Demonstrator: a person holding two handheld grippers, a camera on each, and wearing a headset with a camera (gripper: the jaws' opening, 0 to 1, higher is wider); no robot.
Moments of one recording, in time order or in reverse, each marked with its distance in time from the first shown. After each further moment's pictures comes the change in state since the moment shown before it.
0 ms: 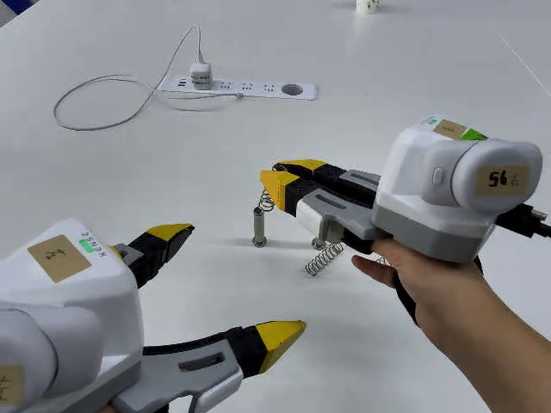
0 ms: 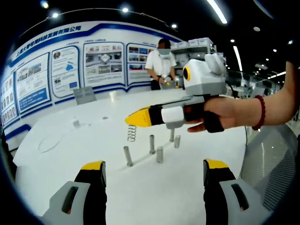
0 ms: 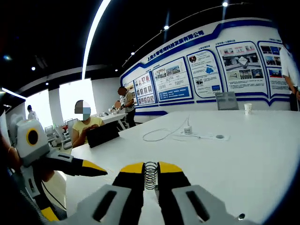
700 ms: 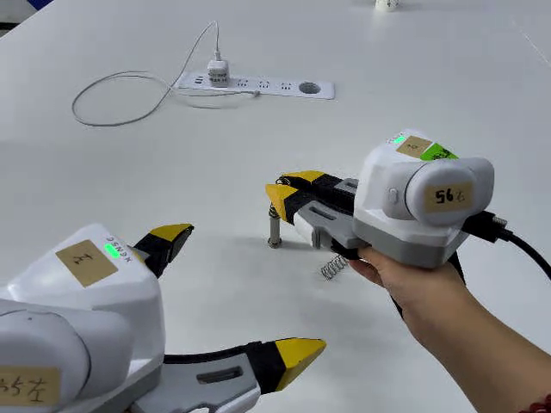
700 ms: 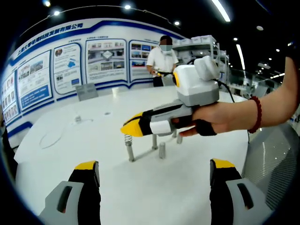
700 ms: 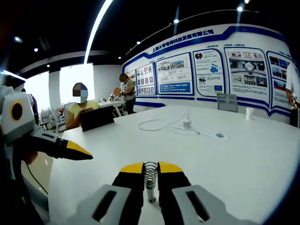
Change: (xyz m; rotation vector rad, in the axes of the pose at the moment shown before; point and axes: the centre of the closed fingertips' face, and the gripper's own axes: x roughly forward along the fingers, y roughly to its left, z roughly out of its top) left arm 0.001 0.003 -0.009 -0.009 0.031 0.019; right arm 0.024 -0.004 -0.028 -0.143 0.091 -0.022
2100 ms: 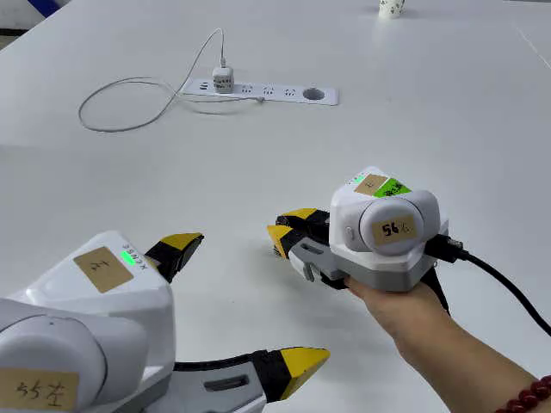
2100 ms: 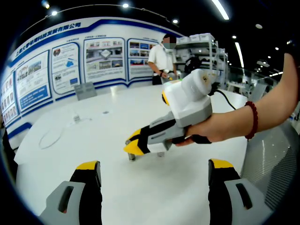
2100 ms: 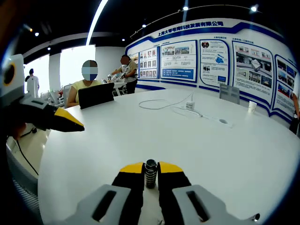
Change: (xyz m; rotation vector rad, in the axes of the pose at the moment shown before) left arm 0.000 -0.002 -0.003 0.011 0.017 -0.007; right arm 0.010 0.004 -0.047 -0.053 0.147 -0.004
